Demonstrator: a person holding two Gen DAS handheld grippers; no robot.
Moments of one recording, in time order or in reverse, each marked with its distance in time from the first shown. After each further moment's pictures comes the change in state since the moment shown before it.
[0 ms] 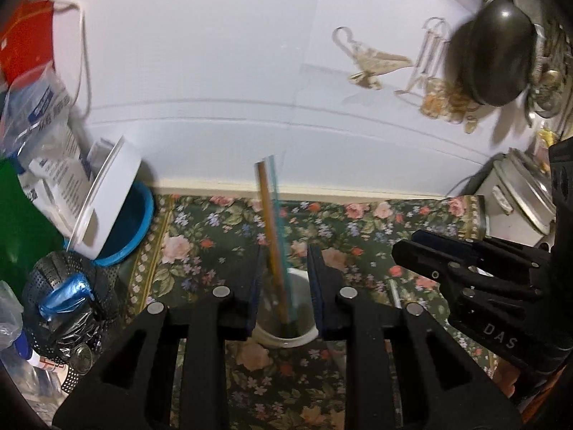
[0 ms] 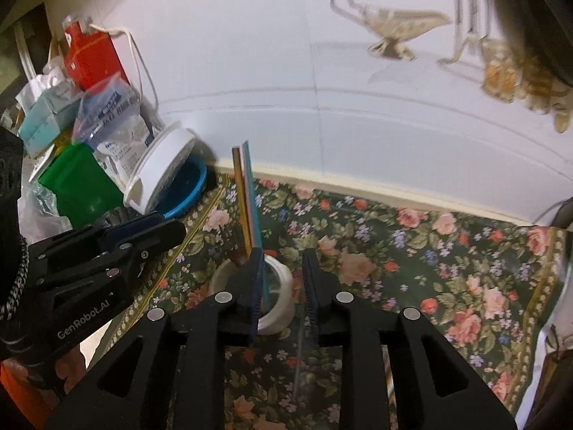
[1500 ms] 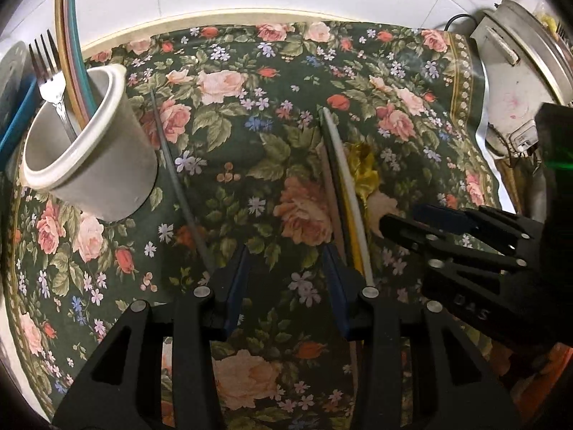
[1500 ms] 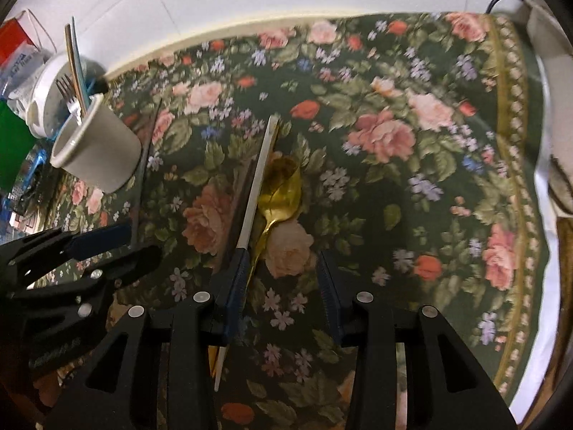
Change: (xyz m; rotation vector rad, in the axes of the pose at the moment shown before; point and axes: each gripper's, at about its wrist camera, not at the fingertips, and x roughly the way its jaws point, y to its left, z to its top) left arm 0.117 -0.120 -0.136 0.084 0.439 -0.054; right arm 0.040 -0.139 -0.156 0.207 0.307 -0.116
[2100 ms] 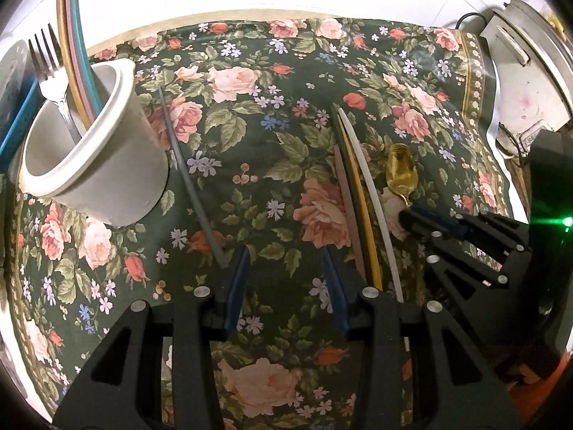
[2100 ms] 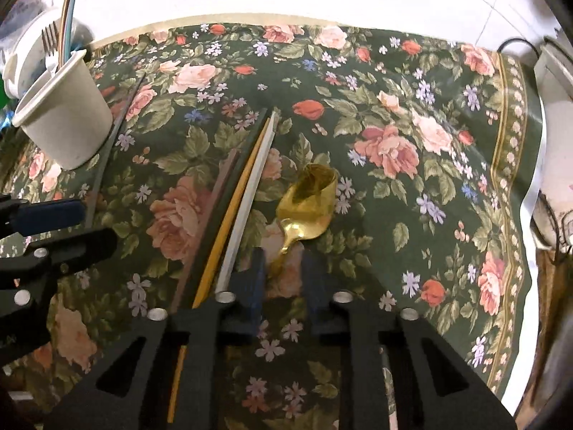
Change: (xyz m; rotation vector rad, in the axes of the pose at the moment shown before) left arm 0.008 0.009 0.006 0.005 0.011 0.017; right arm 0.024 0.018 -0.007 -0.114 -0.046 -0.182
